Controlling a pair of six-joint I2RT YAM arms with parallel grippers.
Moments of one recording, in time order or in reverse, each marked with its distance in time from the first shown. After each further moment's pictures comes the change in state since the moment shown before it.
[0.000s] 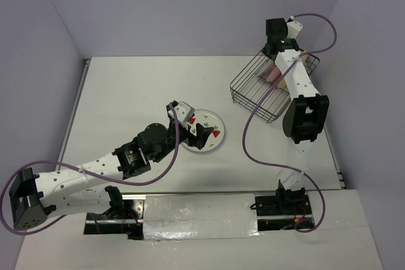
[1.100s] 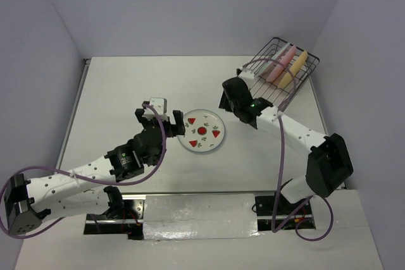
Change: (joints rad) left arm 0.000 -0.078 -0.022 -0.169 -0.632 -0.135; right arm 0.515 -0.616 -1.054 0.388 -0.113 0.043
